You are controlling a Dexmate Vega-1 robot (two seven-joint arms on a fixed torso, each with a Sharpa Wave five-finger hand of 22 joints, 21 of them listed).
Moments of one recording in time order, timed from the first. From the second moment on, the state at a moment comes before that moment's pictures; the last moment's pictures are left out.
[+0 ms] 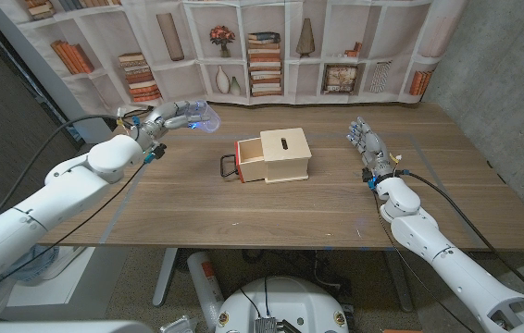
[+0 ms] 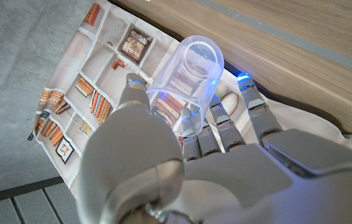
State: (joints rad) left arm 0.99 1.00 0.23 -1.83 -0.38 0.06 0.08; left_hand 0.94 0.04 0.16 -0.12 0.23 0.37 -0.02 0.32 0.21 0.43 -0.11 0.25 0.22 0.35 -0.05 0.22 0.19 0.37 0.19 0.30 0.19; right arm -0.94 -0.48 -0.35 -1.38 0.62 0.35 -0.11; right_hand 0.32 0.04 0.27 -0.10 0.19 0.30 0.06 0.20 0.19 0.31 0.07 0.22 0.18 0.20 0.02 0.19 0.18 0.28 -0.03 0.20 0.18
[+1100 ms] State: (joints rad) left arm 0.97 1.01 0.25 -1.85 -0.38 0.00 -0.02; left_hand 0.94 0.05 0.16 -0.12 0.22 0.40 -0.03 0.31 0.21 0.45 -0.11 0.25 0.22 0.37 -0.05 0.22 0.19 0.36 0.19 0.30 0.19; right arm -0.94 -0.48 -0.35 -1.38 0.61 0.35 -0.12; right_hand 0.32 0.04 0.27 -0.10 0.19 0.30 0.06 0.20 0.19 0.31 0.07 0.22 0.18 0.20 0.02 0.19 0.18 0.28 -0.03 0.20 0.18
